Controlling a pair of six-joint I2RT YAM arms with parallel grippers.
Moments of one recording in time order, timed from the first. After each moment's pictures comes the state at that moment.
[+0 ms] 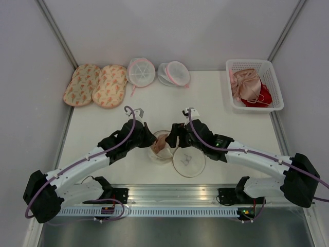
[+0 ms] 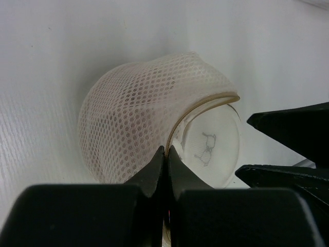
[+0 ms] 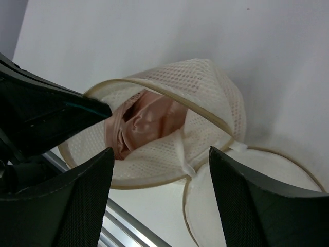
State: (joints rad) left arm -0.76 1.05 0.69 -0.27 -0.12 -0.79; right arm 0.93 1.21 0.79 -0.15 0.17 0.67
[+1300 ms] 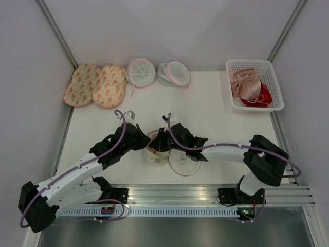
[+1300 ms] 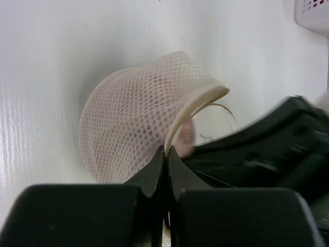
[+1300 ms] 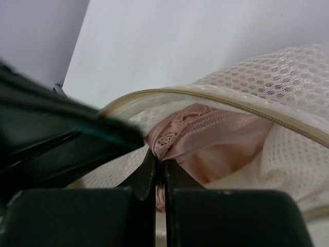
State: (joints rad) left arm -0.75 0.91 0.65 -0.36 -0.20 -0.86; right arm 1.01 1.63 0.81 0.38 -0.05 0.80
